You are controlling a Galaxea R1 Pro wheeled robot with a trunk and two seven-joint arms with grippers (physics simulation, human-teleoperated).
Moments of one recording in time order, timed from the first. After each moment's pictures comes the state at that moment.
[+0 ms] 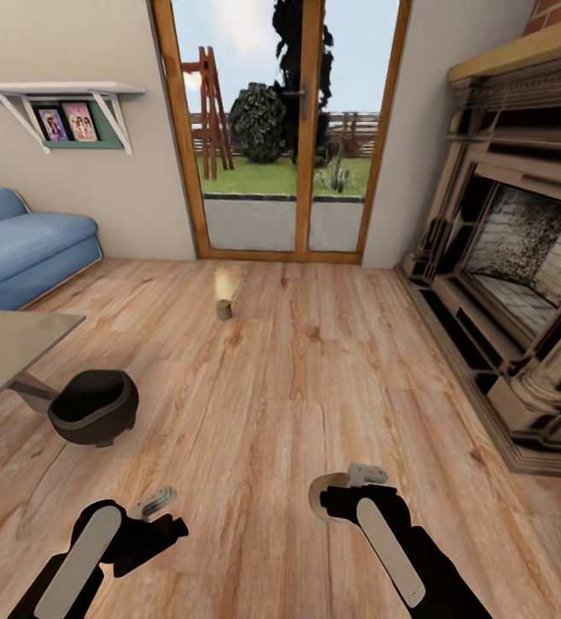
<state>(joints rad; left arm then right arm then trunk) -0.25 0.14 -0.10 -1.35 1.18 0.94 0.83 -0.37 0.01 0.35 -1.25 -0.68 0.79 -0.57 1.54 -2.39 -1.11</state>
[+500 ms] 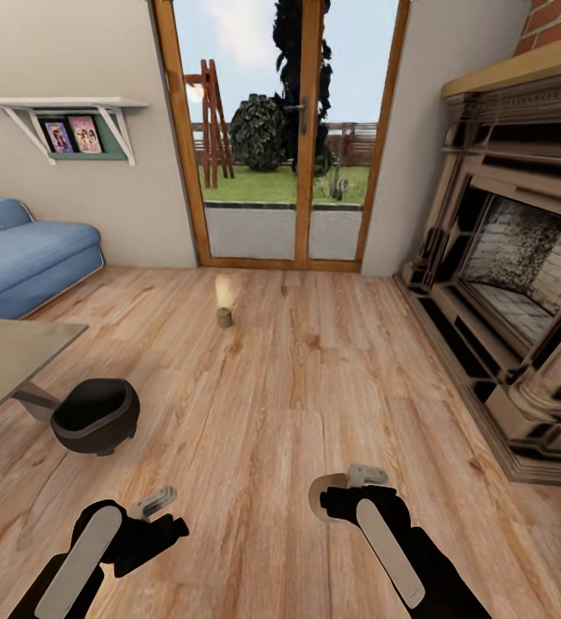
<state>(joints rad) -0.25 0.14 -0.10 -1.35 1.19 0.94 0.83 -0.37 0.01 0.35 -1.25 -0.68 0.79 -0.57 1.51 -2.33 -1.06</state>
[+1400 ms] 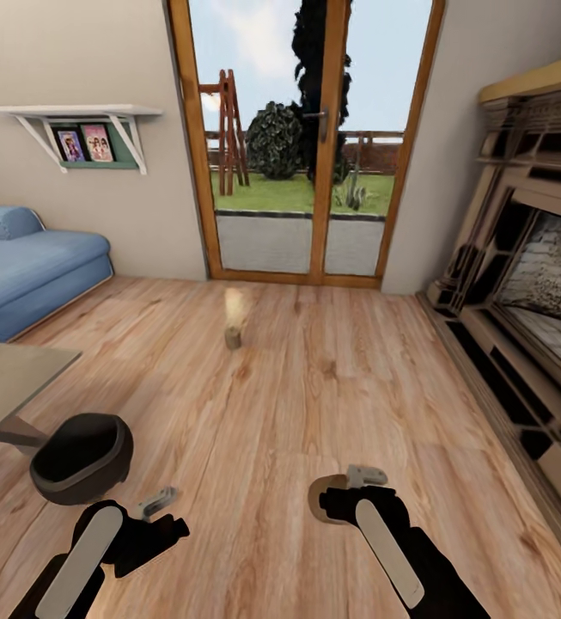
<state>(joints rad) -0.25 0.14 -0.11 -1.35 1.18 0.94 0.83 -0.37 0.01 0.35 -1.24 -0.68 0.79 -0.57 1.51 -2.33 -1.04</state>
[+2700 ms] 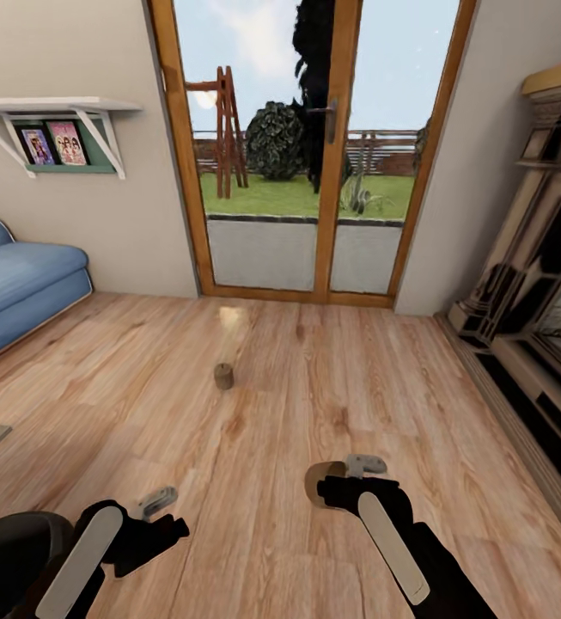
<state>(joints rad) -0.25 0.14 -0.11 -1.35 1.18 0.94 0.83 -0.37 0.01 0.35 -1.33 -0.69 0.80 -0.57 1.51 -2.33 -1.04</state>
